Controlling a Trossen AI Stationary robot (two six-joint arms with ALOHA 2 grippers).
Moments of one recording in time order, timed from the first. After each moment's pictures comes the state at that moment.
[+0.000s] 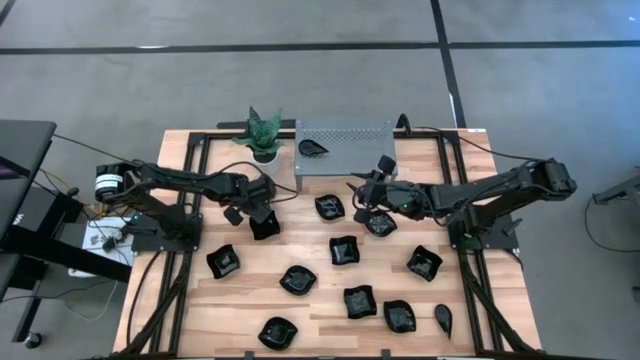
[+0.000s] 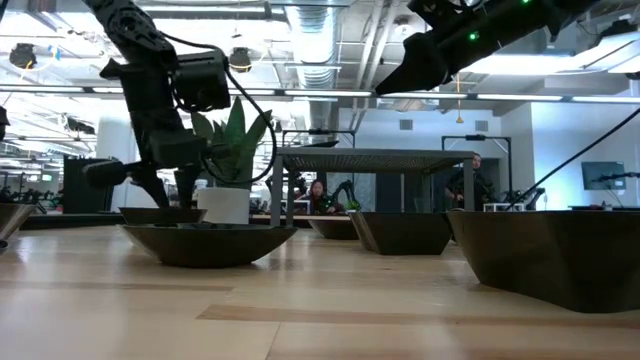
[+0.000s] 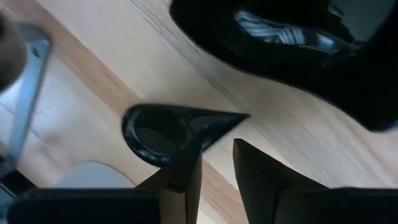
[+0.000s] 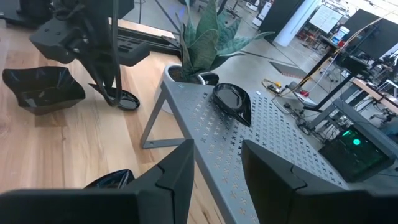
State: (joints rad) left arm 0.20 1.43 0.66 -0.51 -0.29 1.17; right arm 0.07 1.26 0.69 0.24 0.65 -0.23
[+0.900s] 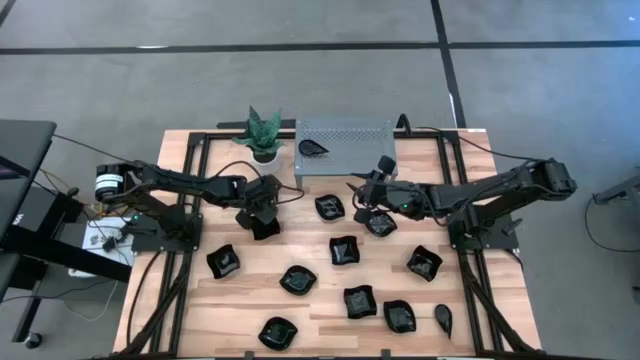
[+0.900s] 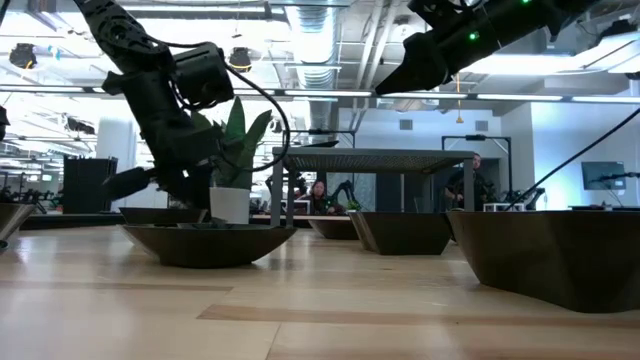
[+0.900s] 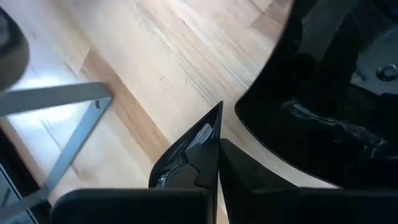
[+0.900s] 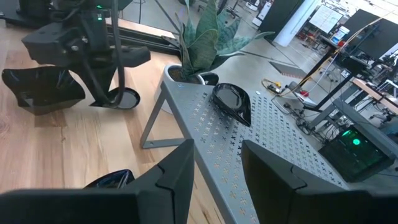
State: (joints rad) left arm 0.19 1.43 0.59 -0.24 -0.18 1.10; right arm 0.06 1.26 0.69 0.24 0.65 -0.23
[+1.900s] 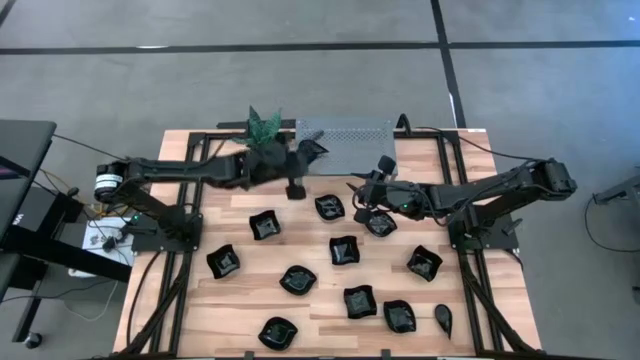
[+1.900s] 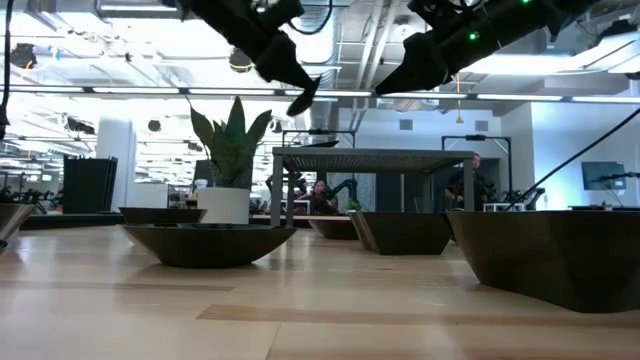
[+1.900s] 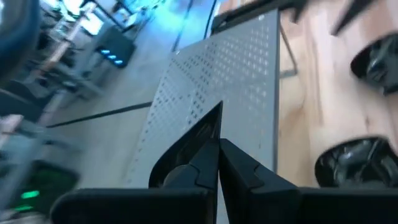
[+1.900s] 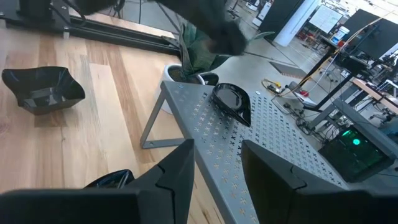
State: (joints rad) left arm 0.16 1.43 1.06 -0.07 -0.35 0.52; right arm 0.06 1.26 0.69 0.24 0.65 -0.23
